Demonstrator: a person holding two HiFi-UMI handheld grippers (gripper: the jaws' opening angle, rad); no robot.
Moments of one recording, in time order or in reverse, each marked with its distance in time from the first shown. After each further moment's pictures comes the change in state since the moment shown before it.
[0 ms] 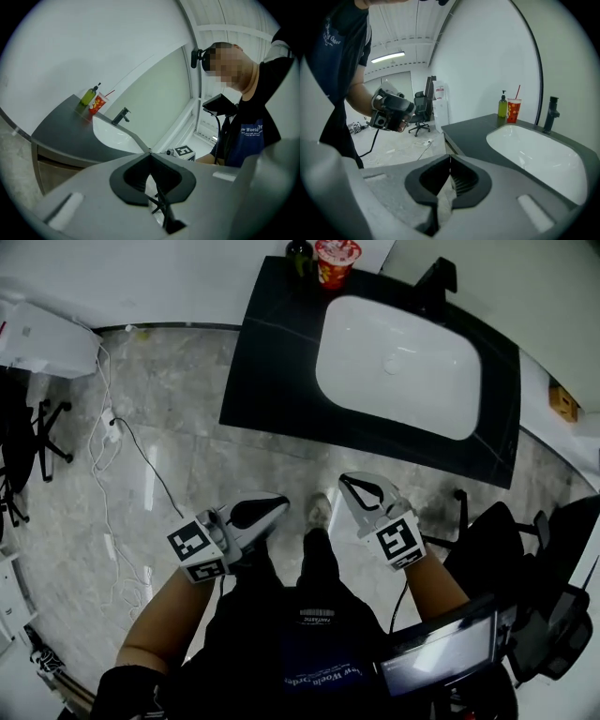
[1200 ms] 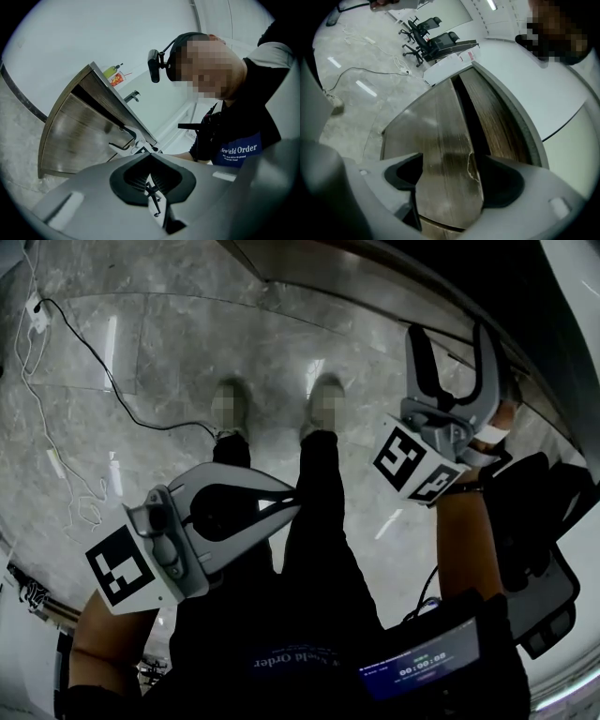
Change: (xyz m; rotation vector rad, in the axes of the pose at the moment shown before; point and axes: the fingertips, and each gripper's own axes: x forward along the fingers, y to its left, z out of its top) left arm -0.058 0.056 -0.163 -0.125 0.072 -0.130; right arm 0.125 -0.052 -0.119 -0.889 0.357 -0.719
